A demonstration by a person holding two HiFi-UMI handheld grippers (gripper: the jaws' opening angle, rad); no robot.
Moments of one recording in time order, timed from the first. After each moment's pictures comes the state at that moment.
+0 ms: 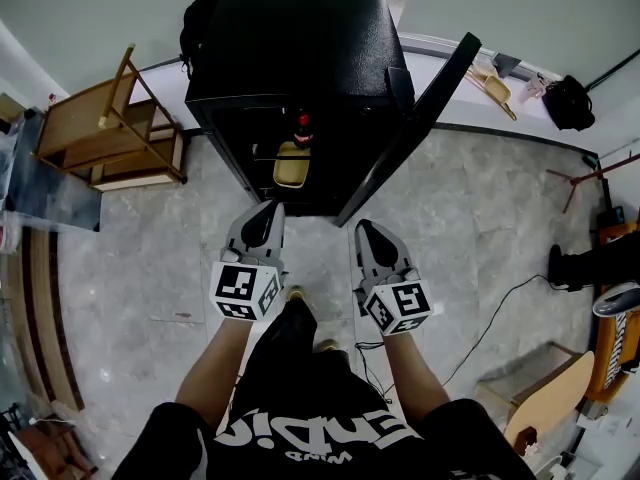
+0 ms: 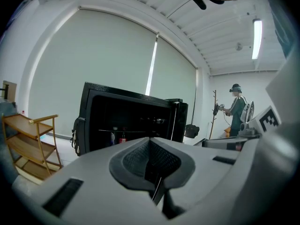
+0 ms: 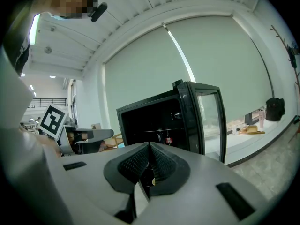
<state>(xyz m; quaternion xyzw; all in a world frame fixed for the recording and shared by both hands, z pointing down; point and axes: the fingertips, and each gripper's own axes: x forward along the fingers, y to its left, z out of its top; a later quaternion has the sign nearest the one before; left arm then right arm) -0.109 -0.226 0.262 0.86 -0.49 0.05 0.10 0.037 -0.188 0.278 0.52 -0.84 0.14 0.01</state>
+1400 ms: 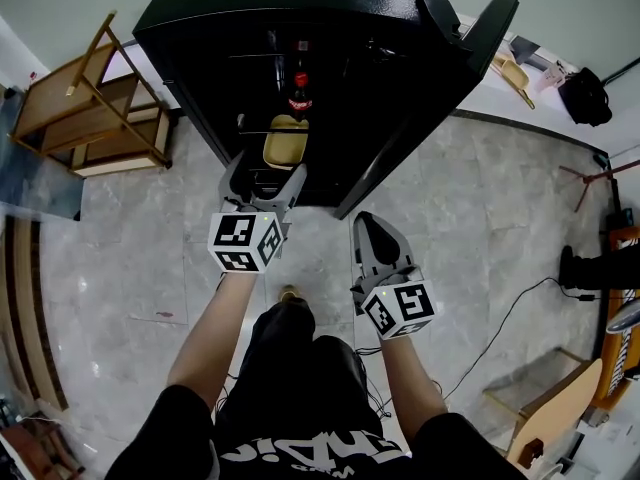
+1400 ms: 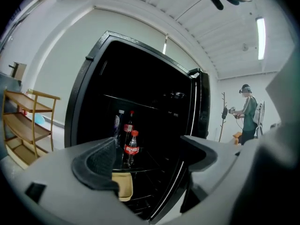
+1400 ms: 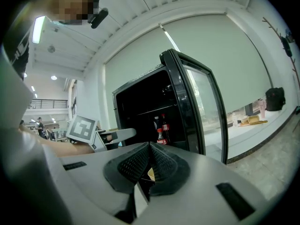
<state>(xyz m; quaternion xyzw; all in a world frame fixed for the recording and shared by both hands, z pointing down) -0.107 -0.307 0.412 0.84 -0.53 0.00 0.12 0.035 -0.201 0.405 0.52 -0.85 0.13 -0.01</state>
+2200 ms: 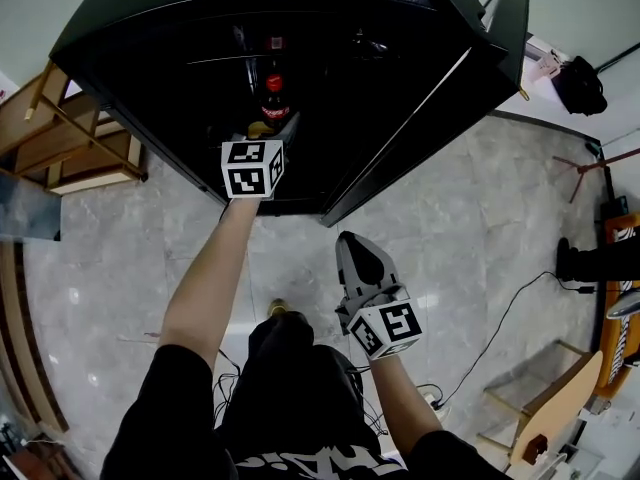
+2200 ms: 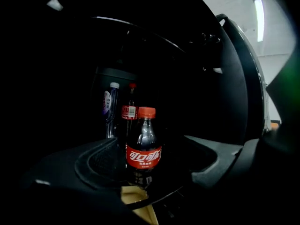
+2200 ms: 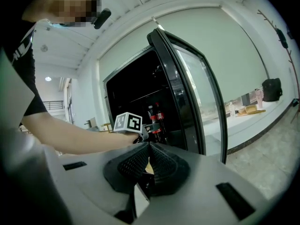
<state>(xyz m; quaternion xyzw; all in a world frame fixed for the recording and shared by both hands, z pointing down) -0.063 -0.485 0.510 0.85 -0.52 0.07 0.10 0.039 -0.230 0.471 0.53 -0.83 0.17 0.00</state>
